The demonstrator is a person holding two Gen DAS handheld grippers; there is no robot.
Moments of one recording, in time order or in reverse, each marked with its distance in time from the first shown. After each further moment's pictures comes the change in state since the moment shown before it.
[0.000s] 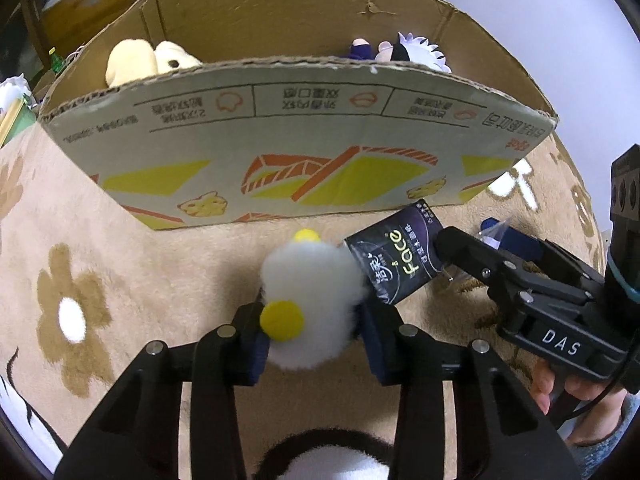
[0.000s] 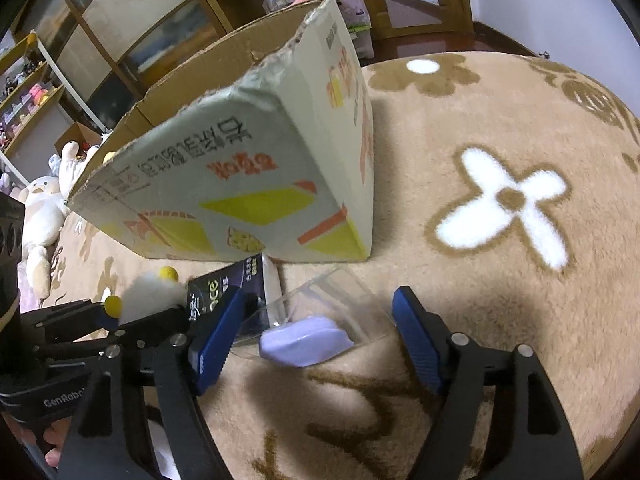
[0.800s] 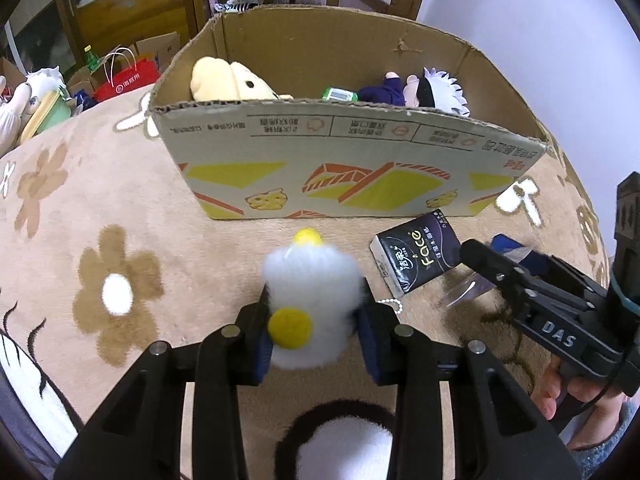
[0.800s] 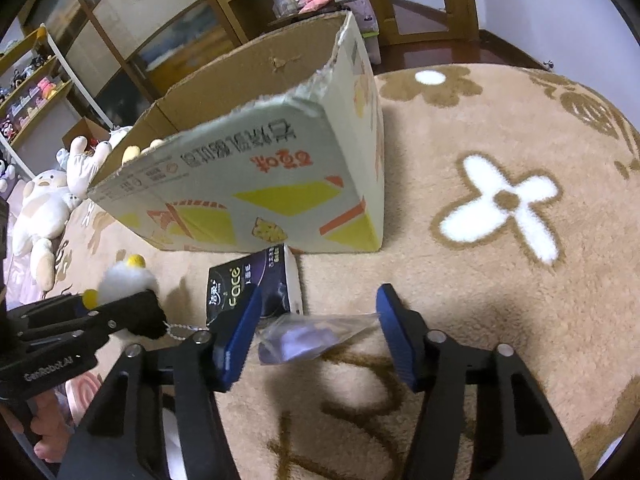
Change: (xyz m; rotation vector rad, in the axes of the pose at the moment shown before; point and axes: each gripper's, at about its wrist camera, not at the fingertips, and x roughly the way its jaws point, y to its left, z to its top) left arm -0.049 0.031 -0.019 -0.059 -0.072 0.075; right arm -0.018 0.006 -0.003 -0.025 -0.012 0.015
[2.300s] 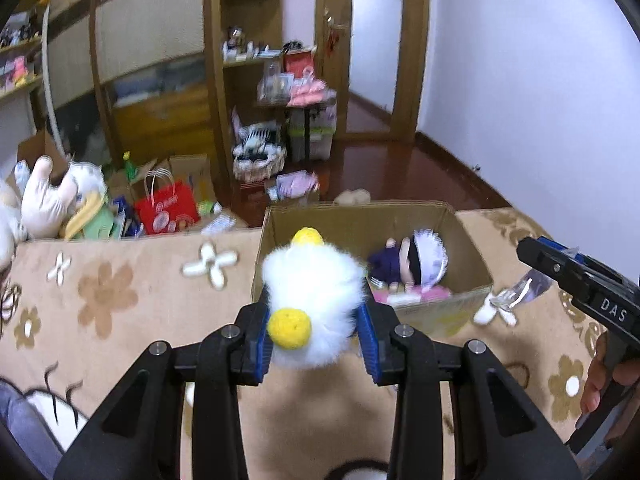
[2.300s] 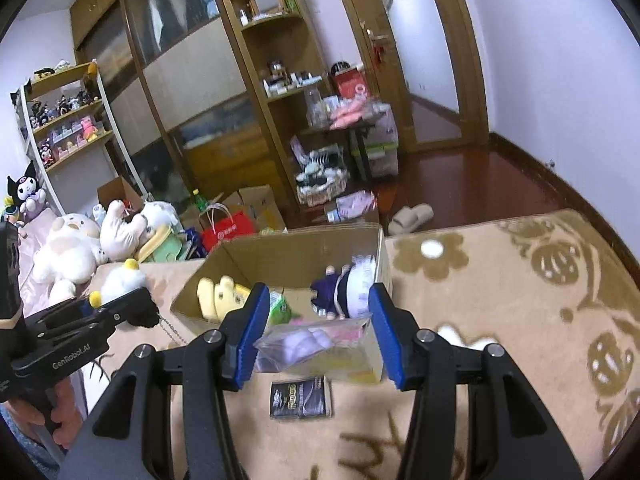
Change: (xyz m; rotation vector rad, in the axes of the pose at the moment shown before) left arm -0.114 -0.006 0.041 0.061 -0.465 0.082; right arm -0.125 0.034 0.067 -0.109 -0.379 0.030
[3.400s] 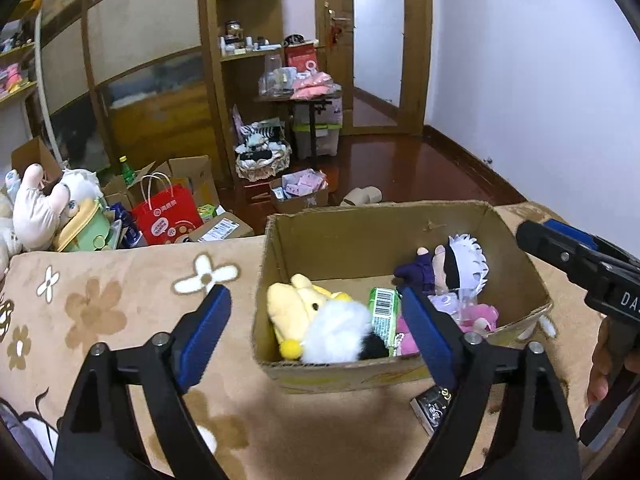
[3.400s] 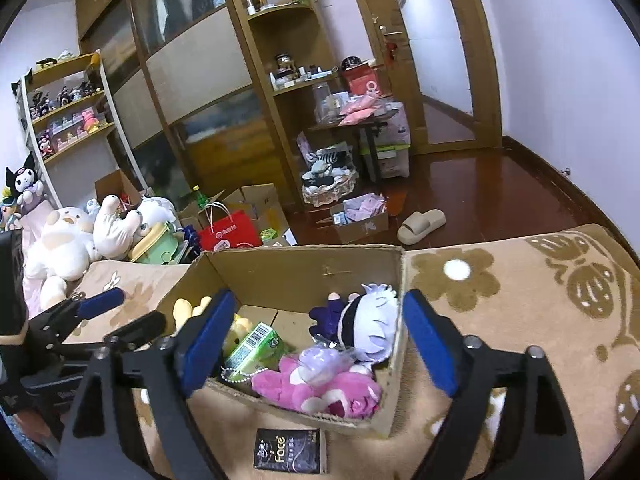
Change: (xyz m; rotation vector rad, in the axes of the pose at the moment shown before) left arm 0.065 0.016 0.000 0.005 0.022 0.032; right arm 0.066 -0.002 0.010 -0.024 0.011 0.018
